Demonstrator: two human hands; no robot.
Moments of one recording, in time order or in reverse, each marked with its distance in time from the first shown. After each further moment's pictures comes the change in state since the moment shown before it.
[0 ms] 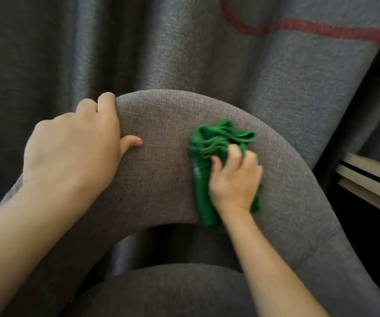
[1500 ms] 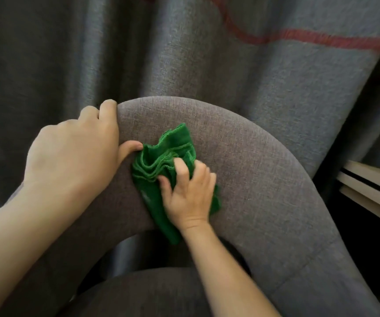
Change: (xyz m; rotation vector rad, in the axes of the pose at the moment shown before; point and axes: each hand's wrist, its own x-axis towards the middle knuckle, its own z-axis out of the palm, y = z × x) left_hand -0.003 0.001 -0.008 0.069 -0.061 -0.001; right_hand -0.023 -0.075 -0.003 0.294 -0.099 -0.121
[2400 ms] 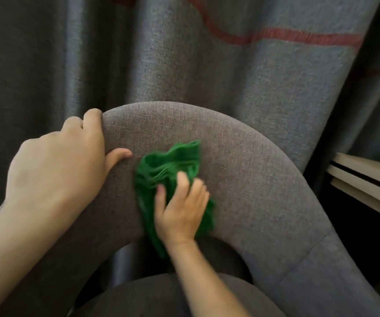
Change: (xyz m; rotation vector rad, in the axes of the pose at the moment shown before) left_hand 0.005 -0.004 0.009 -0.075 0.039 -0.023; right_hand -0.026 -0.014 0.007 -0.041 0.086 0.271
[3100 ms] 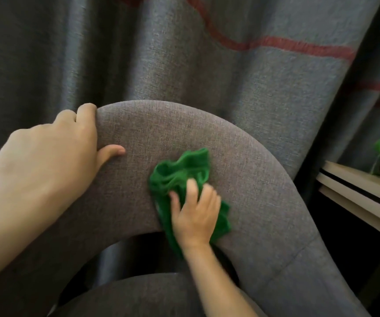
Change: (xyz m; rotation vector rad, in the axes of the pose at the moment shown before) left_hand 0.004 -0.005 0.007 0.008 0.012 0.015; right_hand -0.001 0.055 -0.010 -0.175 0.002 -0.159
